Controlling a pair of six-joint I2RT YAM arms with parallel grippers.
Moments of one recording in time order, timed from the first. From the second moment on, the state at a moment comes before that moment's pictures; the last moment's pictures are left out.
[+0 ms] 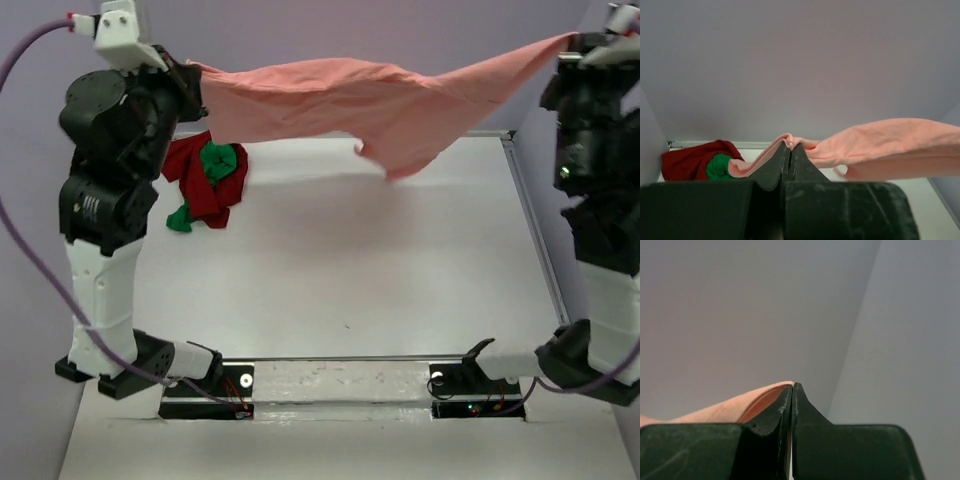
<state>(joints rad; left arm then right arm) -0.37 1.43 2.27 -0.76 -0.22 -0.20 0.53 1.42 2.33 -0.50 0.70 -0.46</state>
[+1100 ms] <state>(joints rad) -0.40 1.19 1.97 -0.78 -0.25 -0.23 0.89 1.34 2.06 0.20 1.10 -1.08</state>
